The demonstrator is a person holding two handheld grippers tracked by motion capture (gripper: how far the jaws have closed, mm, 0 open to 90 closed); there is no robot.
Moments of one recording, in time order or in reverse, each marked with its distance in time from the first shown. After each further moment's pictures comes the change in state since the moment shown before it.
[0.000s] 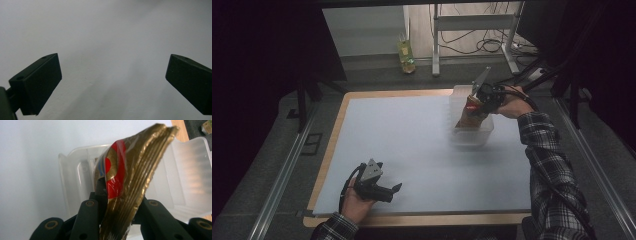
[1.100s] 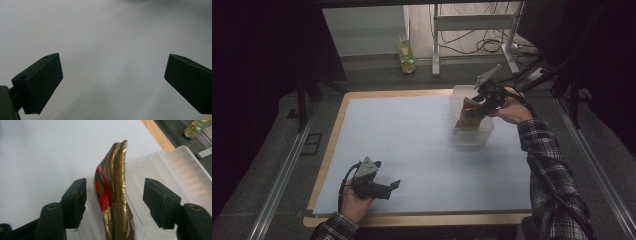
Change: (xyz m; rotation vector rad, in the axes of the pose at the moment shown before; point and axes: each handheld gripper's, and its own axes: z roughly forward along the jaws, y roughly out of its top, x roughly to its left) left arm 0.008 0.000 -0.006 -0.053 -0.016 -0.082; right arm 0.012 -0.003 -0.010 -0.203 -0.054 0.233
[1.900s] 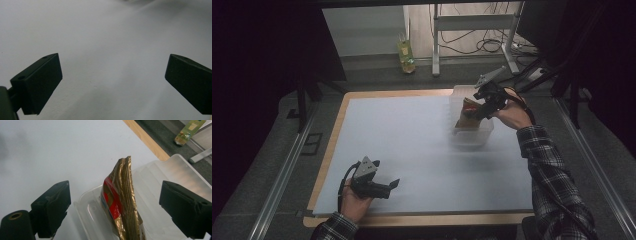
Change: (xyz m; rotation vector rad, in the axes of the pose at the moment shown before) left arm 0.001 -0.001 0.000 -0.009 0.010 0.001; right arm 0.016 0.000 -0.008 -0.094 -0.042 0.067
